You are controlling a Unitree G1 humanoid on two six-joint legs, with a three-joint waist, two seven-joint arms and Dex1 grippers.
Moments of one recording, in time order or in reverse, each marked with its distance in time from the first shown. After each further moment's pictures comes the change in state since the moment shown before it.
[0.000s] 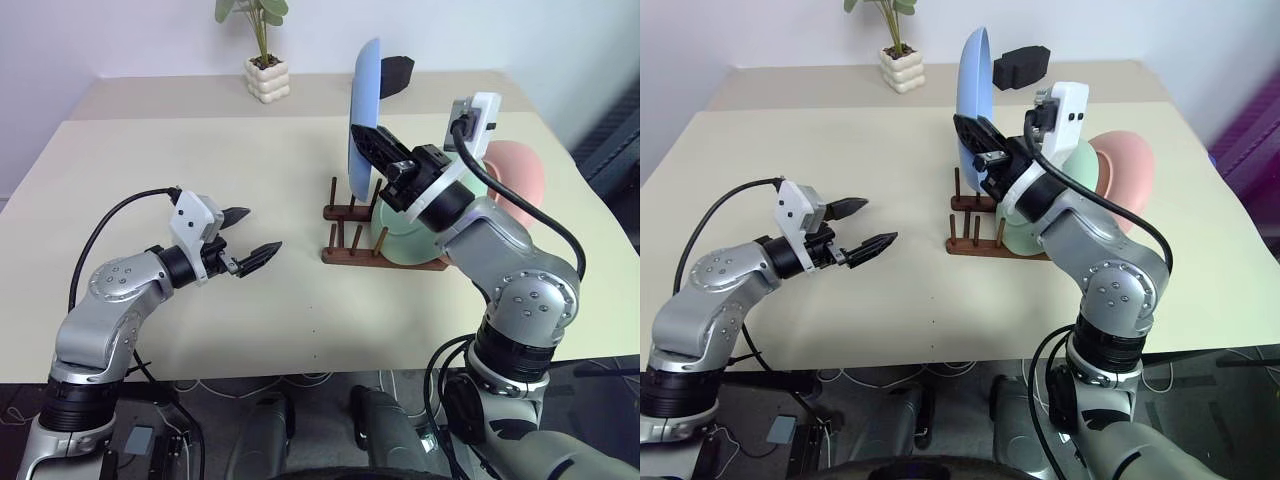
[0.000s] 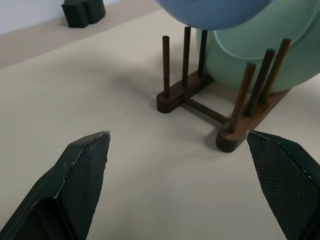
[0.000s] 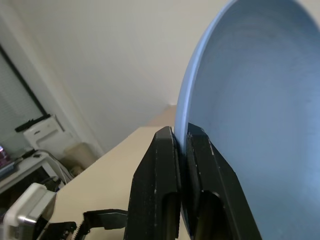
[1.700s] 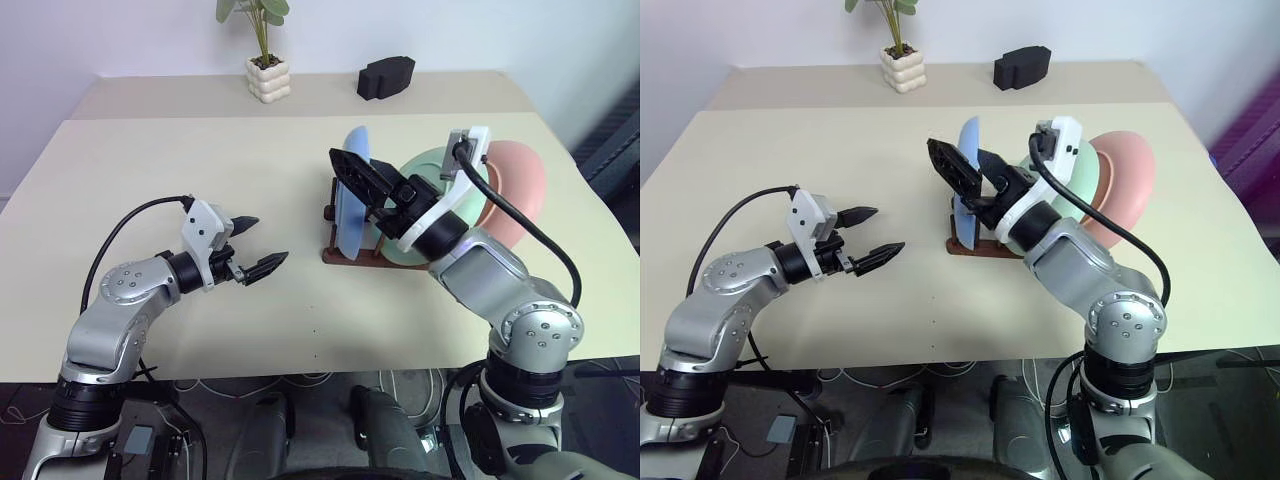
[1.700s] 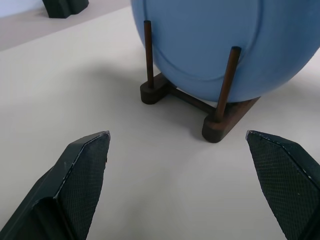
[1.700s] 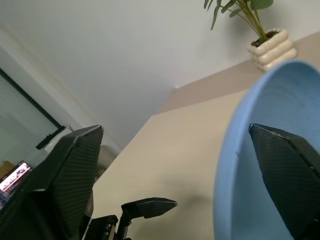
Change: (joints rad) left arm 0.021 -0.004 -0.033 0.011 0.034 -0.012 -0.045; right arm 0.139 -0.116 0.138 -0.032 0.352 -0.164 -0.317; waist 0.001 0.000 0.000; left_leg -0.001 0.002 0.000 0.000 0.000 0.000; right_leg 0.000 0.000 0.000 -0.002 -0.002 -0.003
